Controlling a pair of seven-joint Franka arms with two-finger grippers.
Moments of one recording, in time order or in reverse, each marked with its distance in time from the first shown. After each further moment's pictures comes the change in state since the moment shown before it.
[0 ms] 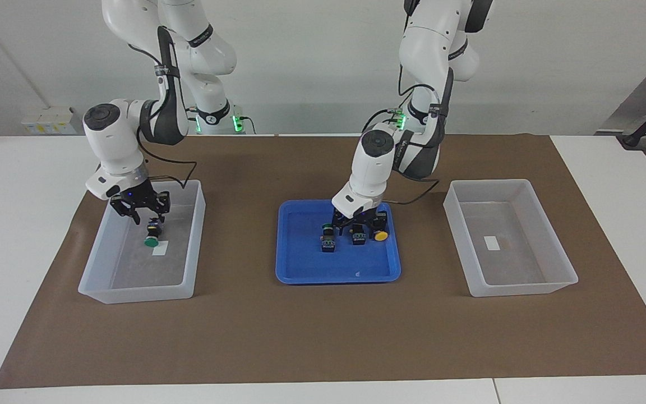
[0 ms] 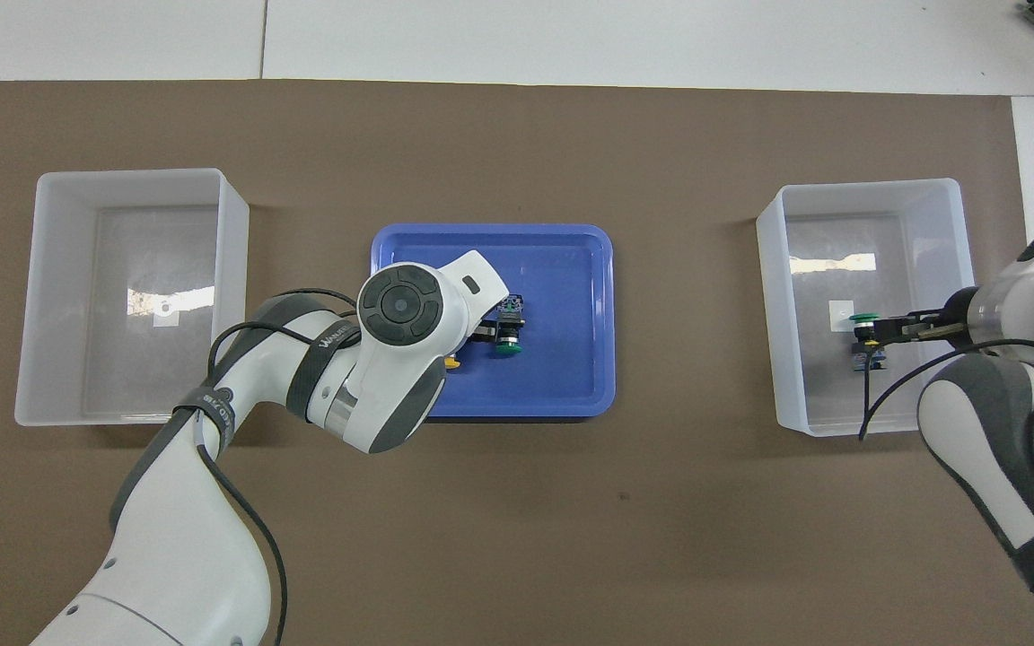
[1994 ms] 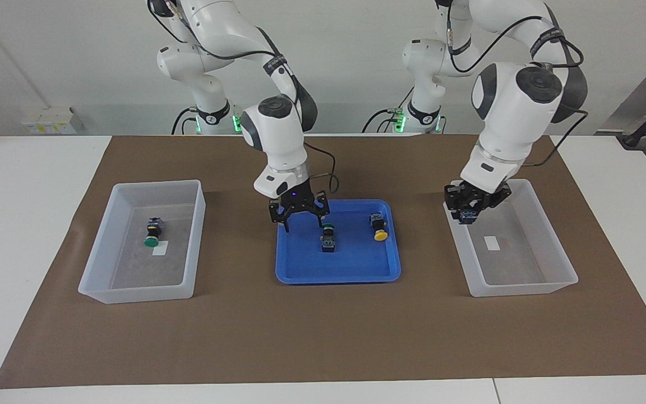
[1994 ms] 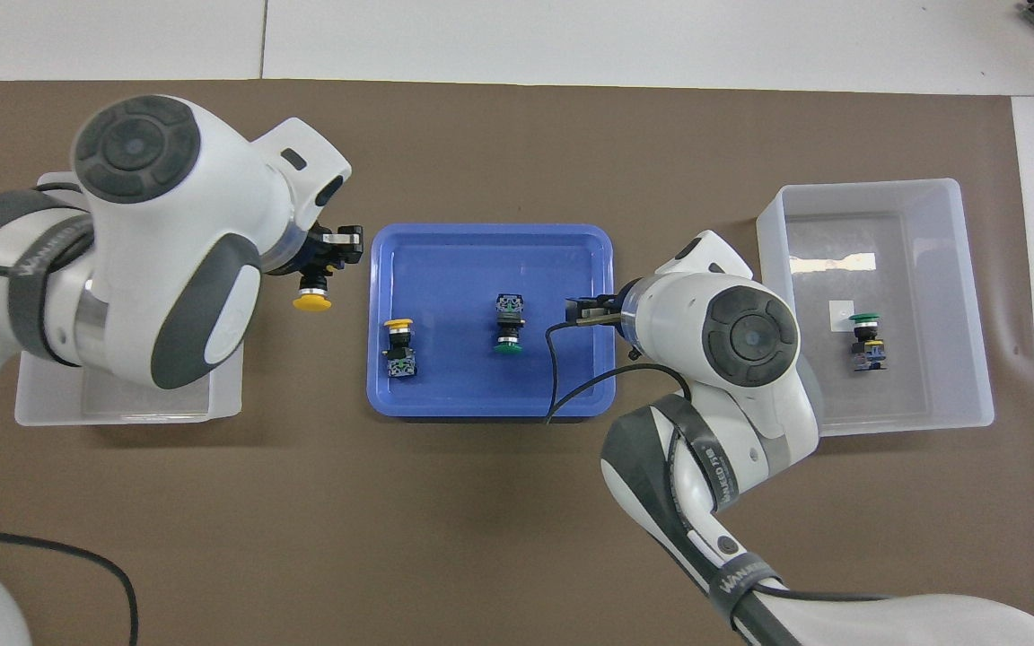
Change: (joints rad) left arm 0.385 -0.195 0.032 0.292 -0.010 -0.524 0.288; right arm 0.668 0.328 0.011 0.251 0.038 0.218 0.724
